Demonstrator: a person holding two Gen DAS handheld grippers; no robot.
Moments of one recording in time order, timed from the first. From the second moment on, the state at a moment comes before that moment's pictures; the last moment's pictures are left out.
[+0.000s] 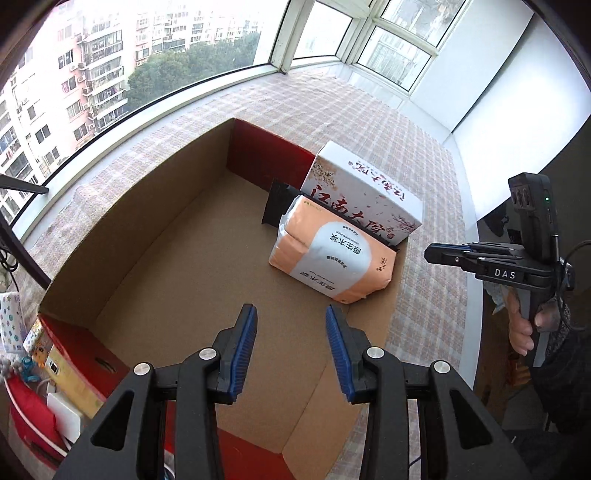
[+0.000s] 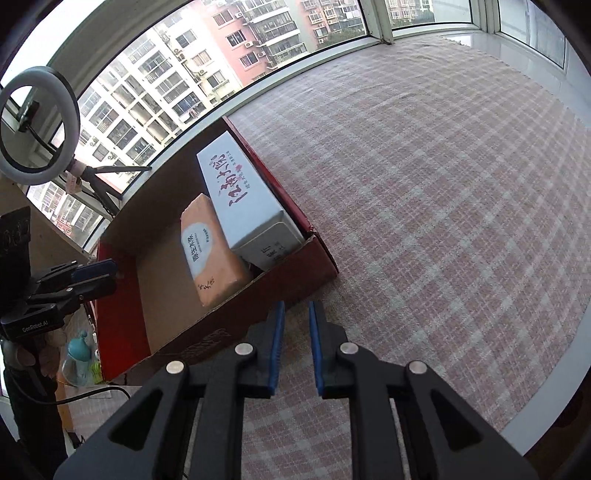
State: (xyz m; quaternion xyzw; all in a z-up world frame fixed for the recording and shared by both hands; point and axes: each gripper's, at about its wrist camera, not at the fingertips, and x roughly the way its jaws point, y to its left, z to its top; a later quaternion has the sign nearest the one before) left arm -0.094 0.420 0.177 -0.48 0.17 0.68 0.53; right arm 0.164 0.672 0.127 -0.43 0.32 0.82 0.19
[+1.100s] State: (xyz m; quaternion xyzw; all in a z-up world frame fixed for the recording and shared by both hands) left arm 0.048 -0.064 0.225 -0.39 -0.07 0.90 0.18; right arm 0.186 0.463 0.239 -0.30 0.27 0.91 0.12
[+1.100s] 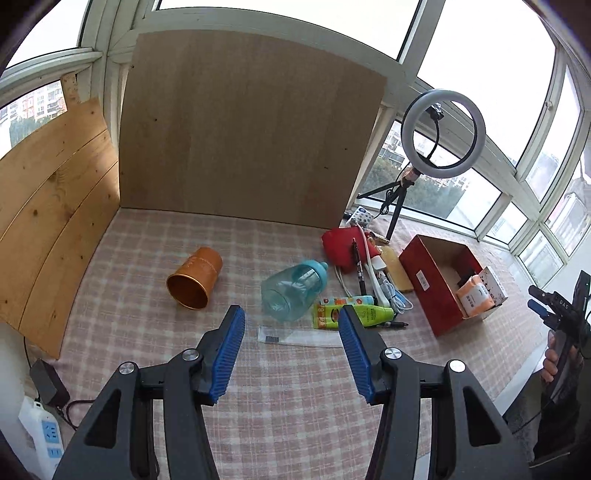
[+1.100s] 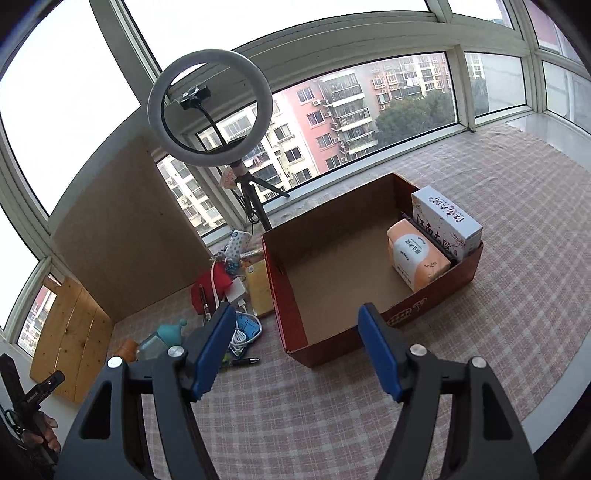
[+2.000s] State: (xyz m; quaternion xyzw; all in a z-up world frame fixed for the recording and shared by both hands) left arm -0.111 -0.013 0.095 -0.50 0.00 0.81 0.31; right arm 0.001 0.262 0.125 -0.49 0.23 0.84 -0.01
